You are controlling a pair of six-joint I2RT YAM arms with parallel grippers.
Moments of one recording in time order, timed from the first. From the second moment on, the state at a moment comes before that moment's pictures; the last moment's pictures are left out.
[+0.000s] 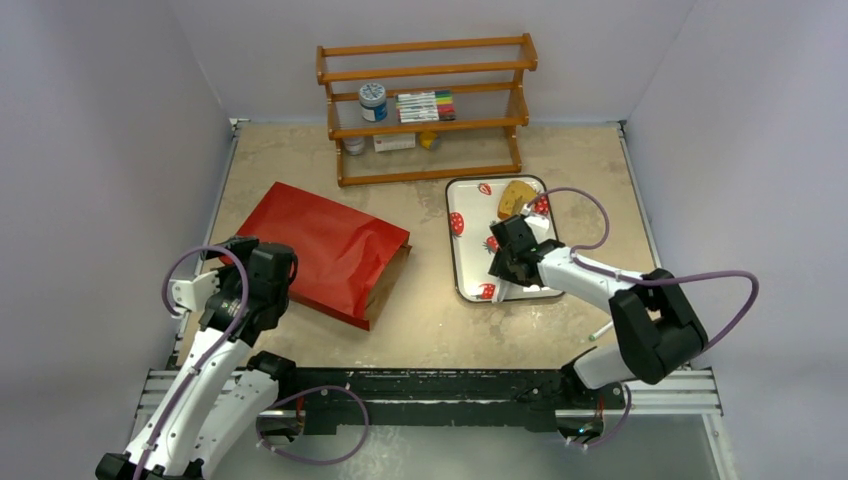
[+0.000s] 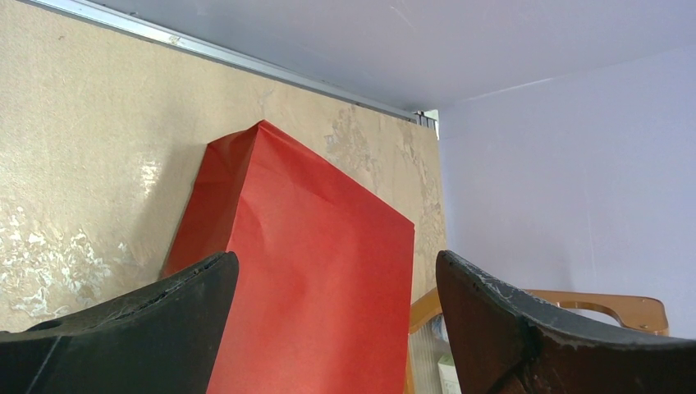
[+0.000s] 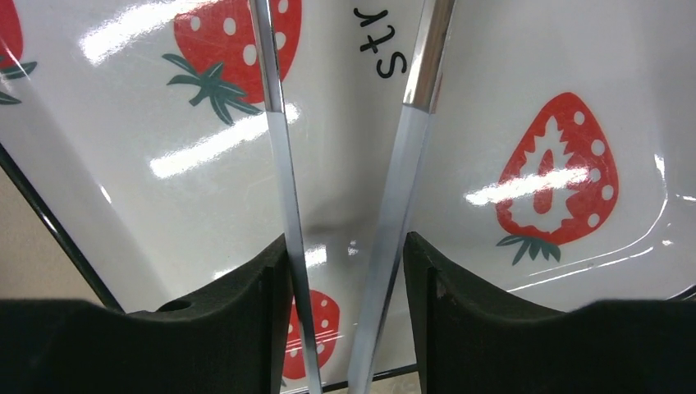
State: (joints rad) left arm -0.32 0.67 0.68 -0.91 -1.13 -1.84; right arm 0.52 1.44 0.73 -0.39 0.37 0.81
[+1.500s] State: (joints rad) left arm -0.32 0.62 0.70 -0.96 -1.15 -1.83; right arm 0.80 1.12 0.68 -0.60 0.35 0.97
